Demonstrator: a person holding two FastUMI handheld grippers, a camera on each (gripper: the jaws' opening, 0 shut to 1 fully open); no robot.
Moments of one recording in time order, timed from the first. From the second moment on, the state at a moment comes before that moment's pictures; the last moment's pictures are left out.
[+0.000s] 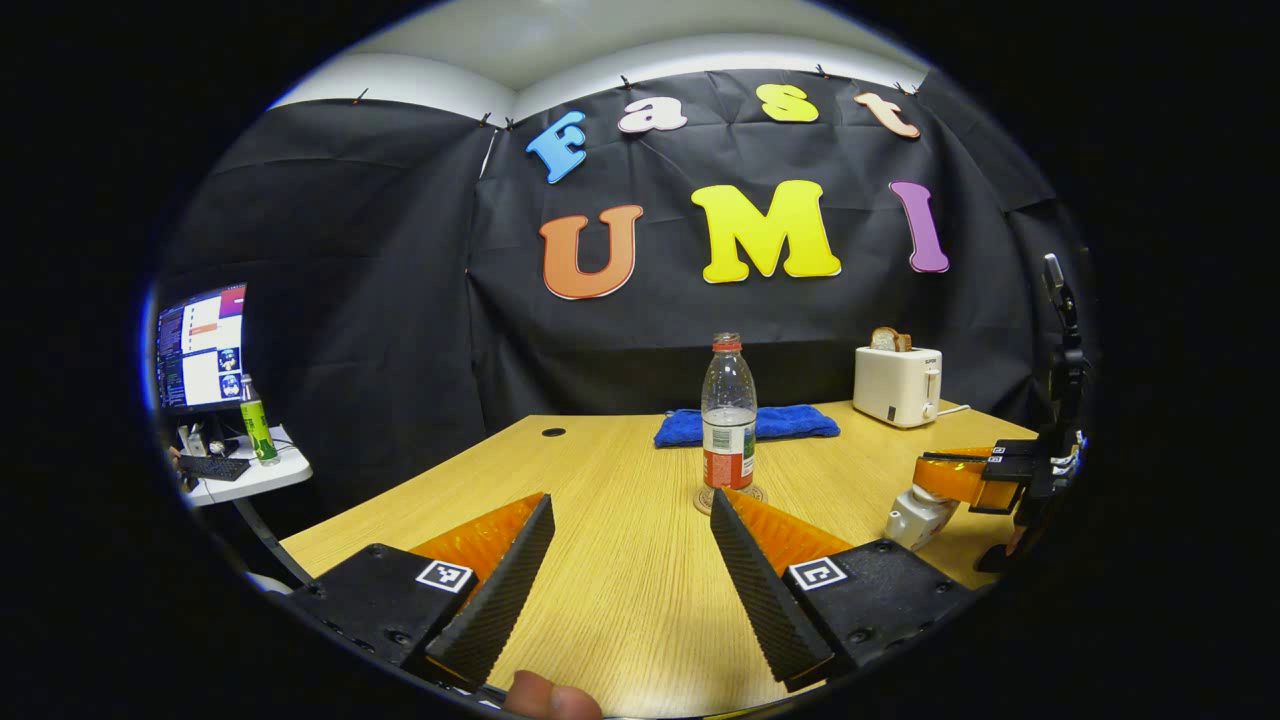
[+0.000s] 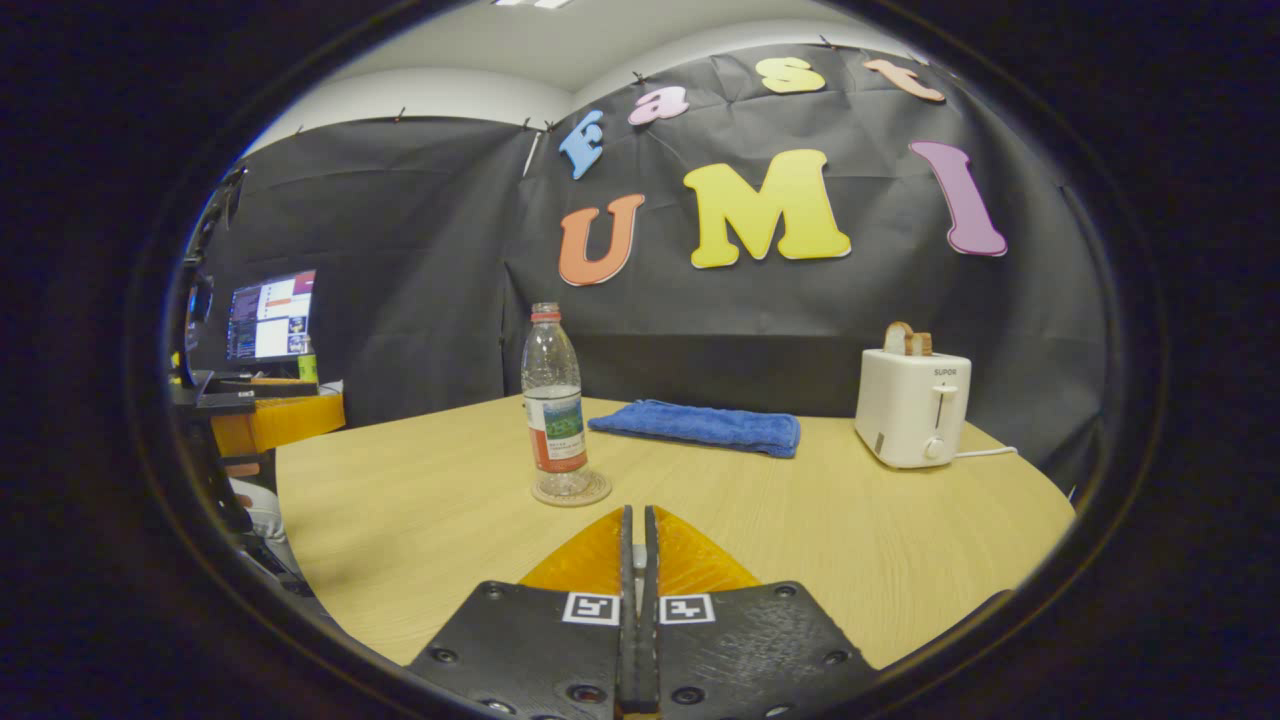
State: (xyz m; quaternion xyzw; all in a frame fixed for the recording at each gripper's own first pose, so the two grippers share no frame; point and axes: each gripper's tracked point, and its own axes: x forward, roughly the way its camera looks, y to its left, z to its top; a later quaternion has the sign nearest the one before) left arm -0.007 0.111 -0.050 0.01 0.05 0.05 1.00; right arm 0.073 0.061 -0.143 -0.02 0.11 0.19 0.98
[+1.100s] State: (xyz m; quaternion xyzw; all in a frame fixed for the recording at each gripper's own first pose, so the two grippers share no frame) left arm 0.003 -0.029 0.023 0.03 -0.03 -0.01 1.00; right arm -0.013 -0.085 -0.011 -0.02 -0.01 0.00 1.00
